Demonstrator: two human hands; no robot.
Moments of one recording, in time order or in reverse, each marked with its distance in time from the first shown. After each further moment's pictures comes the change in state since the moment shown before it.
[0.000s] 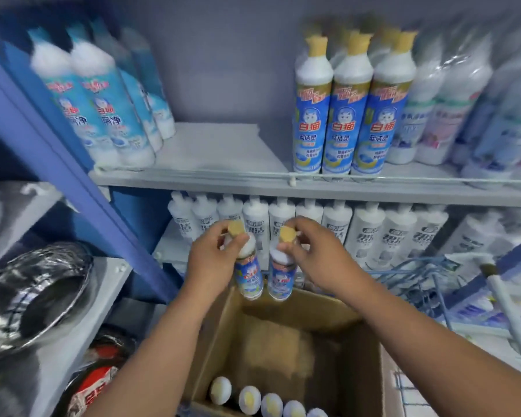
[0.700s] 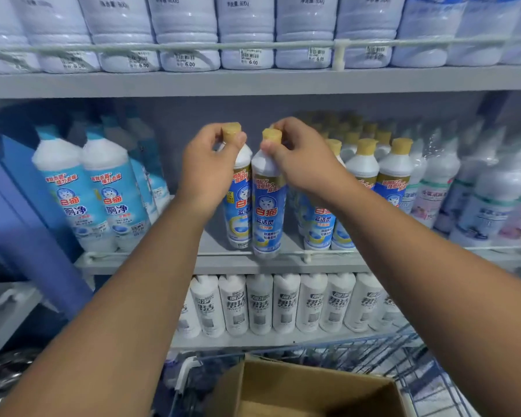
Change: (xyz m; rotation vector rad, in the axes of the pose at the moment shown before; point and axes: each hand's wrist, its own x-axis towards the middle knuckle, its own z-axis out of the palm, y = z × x) left_hand 0.185 0.189 -0.073 -0.192 0.082 0.385; right_hand 0.195 -0.188 -0.073 0.011 0.399 -0.121
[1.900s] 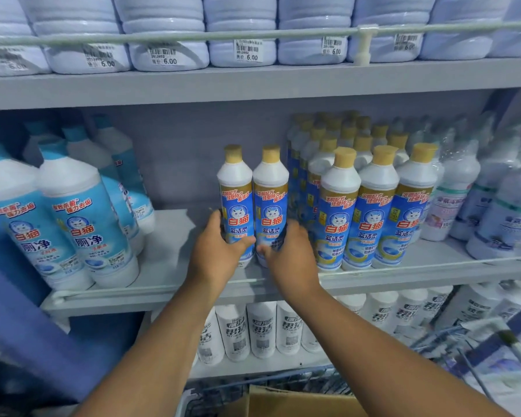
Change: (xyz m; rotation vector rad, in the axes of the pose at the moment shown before) left_hand -0.015 -0.140 0.030 0.214 -0.236 -0.205; right_hand -0.046 0.130 0.104 -0.193 0.181 0.363
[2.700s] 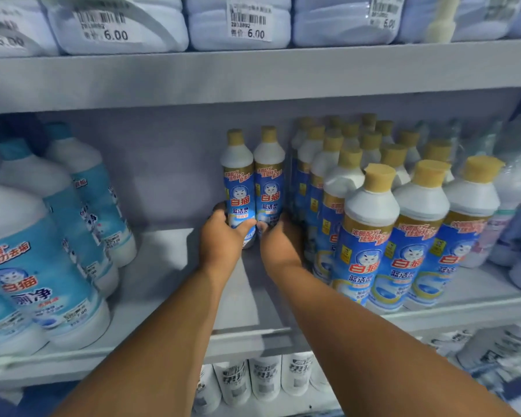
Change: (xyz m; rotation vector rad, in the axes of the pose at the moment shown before) left_hand 0.112 -0.011 0.047 0.016 0.064 0.007; right_hand 0.131 0.022 0.088 -0.231 0.127 0.176
